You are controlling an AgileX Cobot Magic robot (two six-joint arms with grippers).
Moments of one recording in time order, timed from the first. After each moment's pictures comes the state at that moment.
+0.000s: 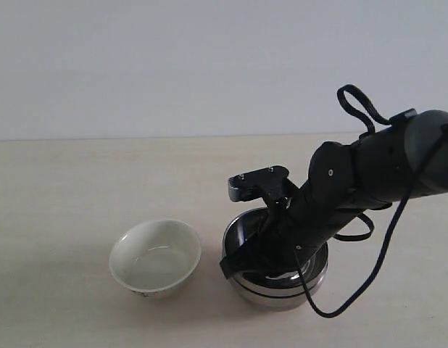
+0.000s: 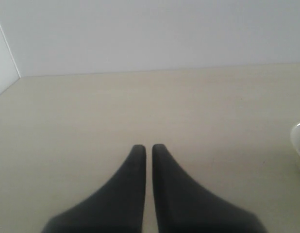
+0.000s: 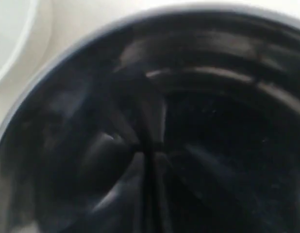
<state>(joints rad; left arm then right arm) 0.03 0.00 0.00 0.14 0.29 -0.09 0.60 1.87 -1.02 0.41 0.39 -0.30</state>
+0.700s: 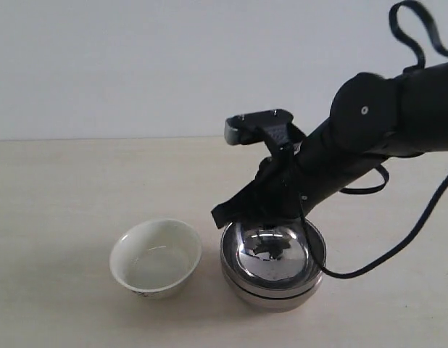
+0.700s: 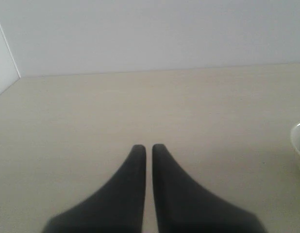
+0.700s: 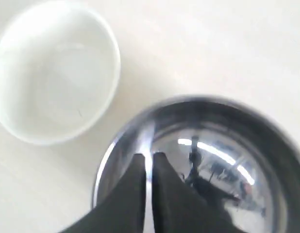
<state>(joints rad) 0.03 0.00 0.00 0.14 0.29 -0.09 0.60 1.68 -1.07 0.42 0.49 -0.30</state>
